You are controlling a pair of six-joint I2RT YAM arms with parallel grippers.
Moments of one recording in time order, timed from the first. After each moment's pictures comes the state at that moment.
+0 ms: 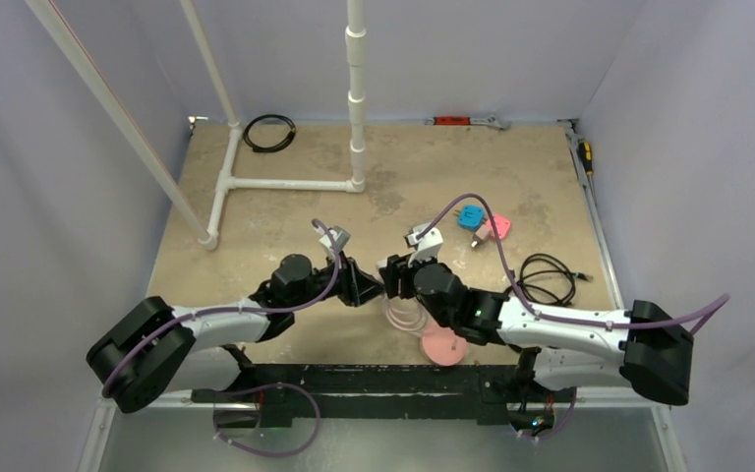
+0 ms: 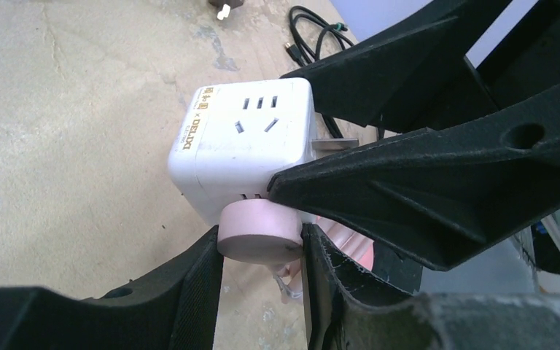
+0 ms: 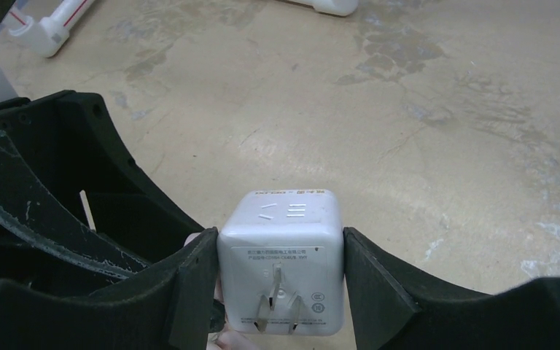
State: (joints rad) left arm -0.76 1.23 0.30 0.75 0.35 -0.63; right arm 1.13 1.13 0.58 0.18 0.57 0.40
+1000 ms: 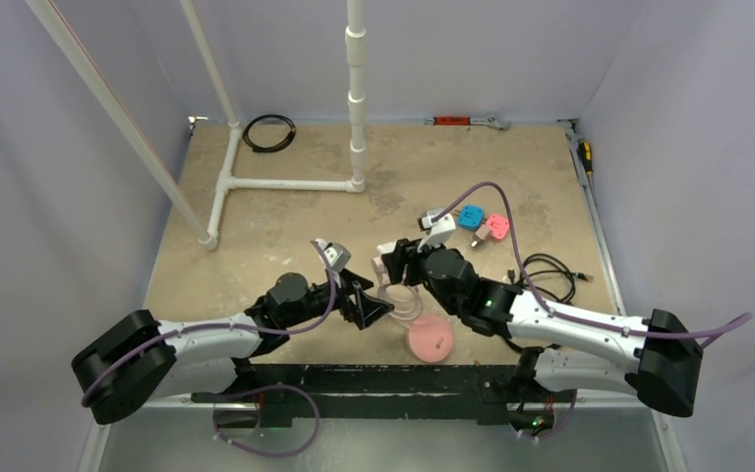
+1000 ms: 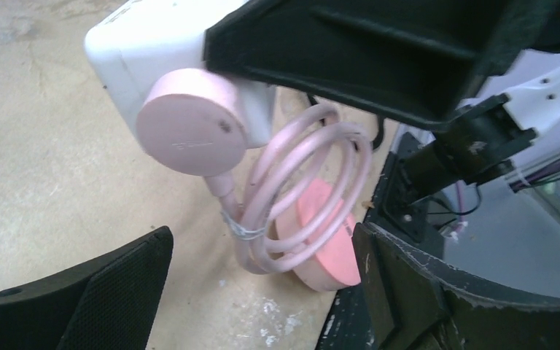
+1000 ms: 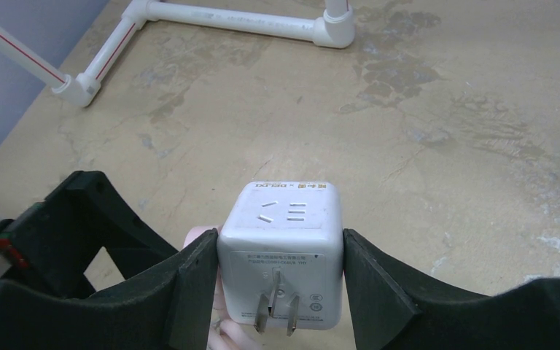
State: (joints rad) left arm -0.88 1.10 0.21 0.80 0.25 -0.51; right arm 1.06 1.09 0.65 0.11 0.53 0.47
